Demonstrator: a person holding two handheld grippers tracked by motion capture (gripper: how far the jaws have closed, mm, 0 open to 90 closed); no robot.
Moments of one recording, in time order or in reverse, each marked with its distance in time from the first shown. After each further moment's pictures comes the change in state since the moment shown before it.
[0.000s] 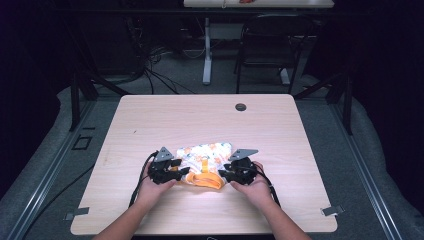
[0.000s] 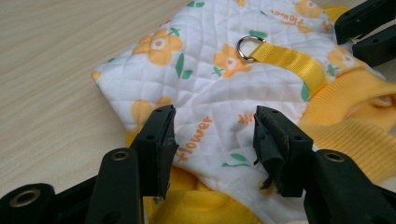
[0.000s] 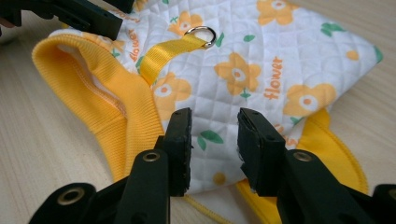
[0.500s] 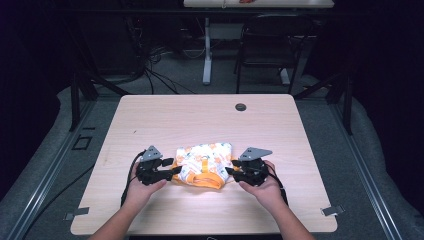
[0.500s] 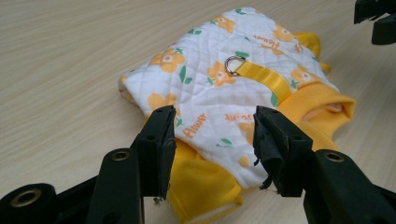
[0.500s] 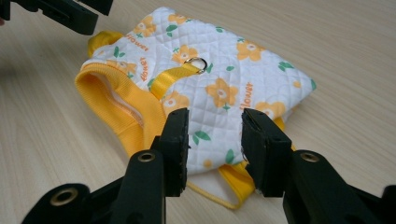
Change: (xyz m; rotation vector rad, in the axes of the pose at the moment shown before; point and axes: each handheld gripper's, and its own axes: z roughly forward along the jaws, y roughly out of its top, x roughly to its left) left arm 0.000 0.007 -0.046 -0.019 0.001 -0.004; right arm 0.003 0.005 -0.049 -0.078 -0.039 -0.032
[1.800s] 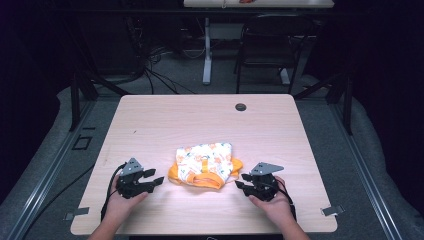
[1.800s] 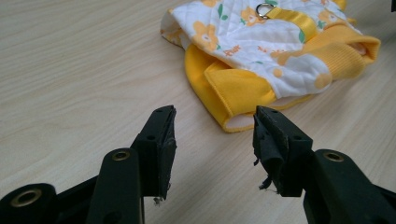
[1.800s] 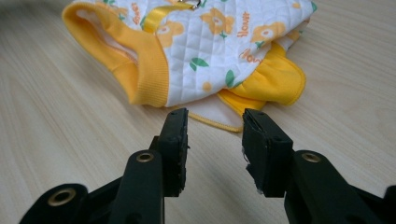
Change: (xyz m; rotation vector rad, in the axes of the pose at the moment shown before) left arm 0.017 -0.046 -0.033 0.026 0.061 -0.022; right arm 0.002 -0.051 -0.009 0.037 -0.014 0.062
